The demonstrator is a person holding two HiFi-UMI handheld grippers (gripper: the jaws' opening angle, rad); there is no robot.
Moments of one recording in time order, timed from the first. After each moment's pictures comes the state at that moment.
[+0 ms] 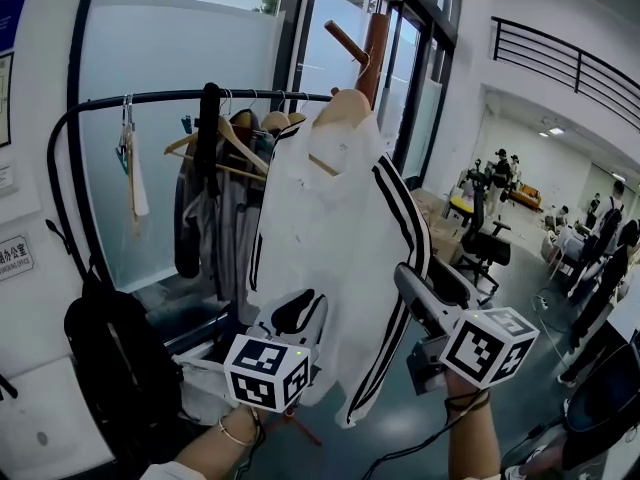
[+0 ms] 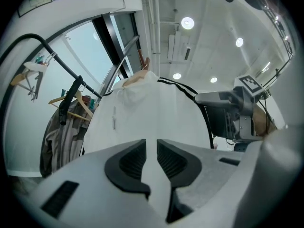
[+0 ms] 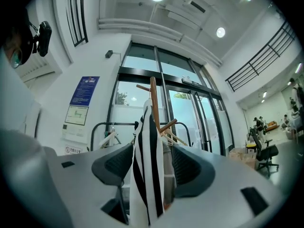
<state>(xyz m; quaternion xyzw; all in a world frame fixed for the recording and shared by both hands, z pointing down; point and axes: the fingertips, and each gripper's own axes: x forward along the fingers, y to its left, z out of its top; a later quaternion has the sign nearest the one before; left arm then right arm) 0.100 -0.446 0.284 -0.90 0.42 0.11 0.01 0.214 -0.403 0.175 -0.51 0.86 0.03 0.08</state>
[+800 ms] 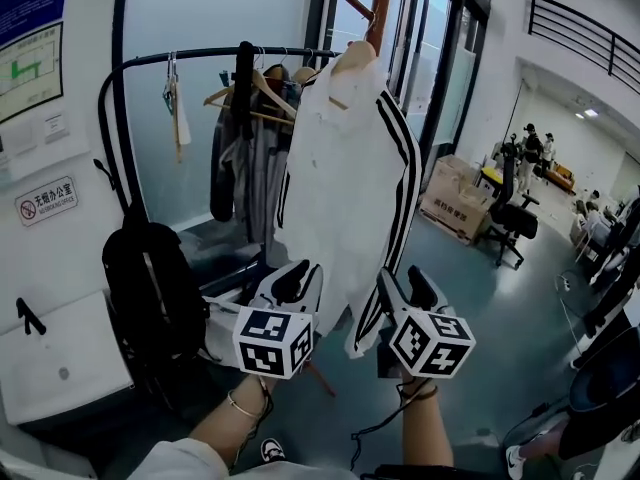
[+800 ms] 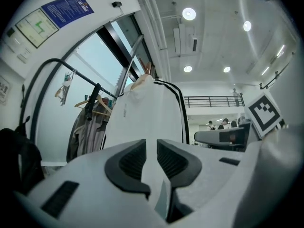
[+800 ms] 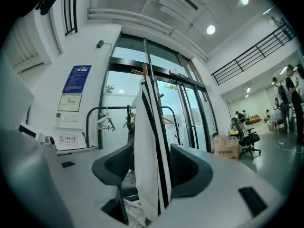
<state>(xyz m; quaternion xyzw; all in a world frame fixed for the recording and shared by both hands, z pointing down) 0.083 -0.344 0.332 -0.86 0.51 0.08 -0.01 0.232 -0.342 0.316 -0.59 0.81 -0.04 0.05</state>
